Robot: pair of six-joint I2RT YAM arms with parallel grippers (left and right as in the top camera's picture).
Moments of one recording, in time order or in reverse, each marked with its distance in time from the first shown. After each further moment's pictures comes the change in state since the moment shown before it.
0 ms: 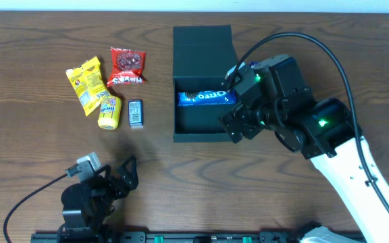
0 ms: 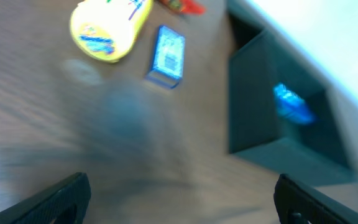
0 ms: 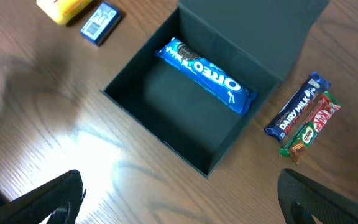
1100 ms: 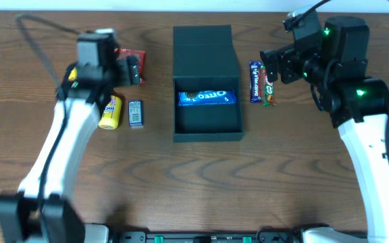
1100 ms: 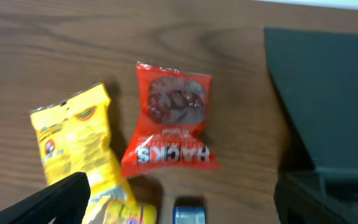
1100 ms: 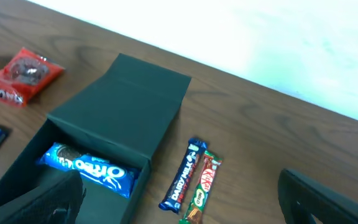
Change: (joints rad) left arm -0.126 1.593 1.102 0.174 -0.346 0.477; right arm -0.377 0.074 0.000 0.401 -0.057 -0.066
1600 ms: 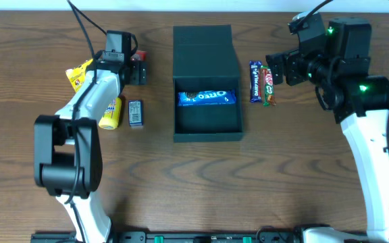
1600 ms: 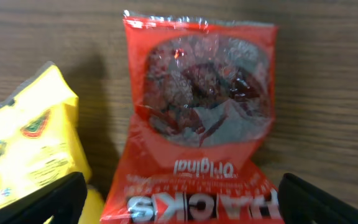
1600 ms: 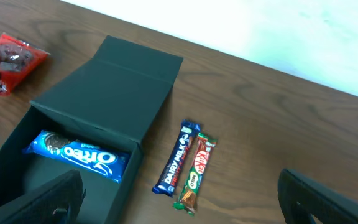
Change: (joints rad) left arm -0.006 0.397 0.117 0.072 -0.123 0.088; right arm -0.042 0.019 0.000 -0.049 0.000 0.005
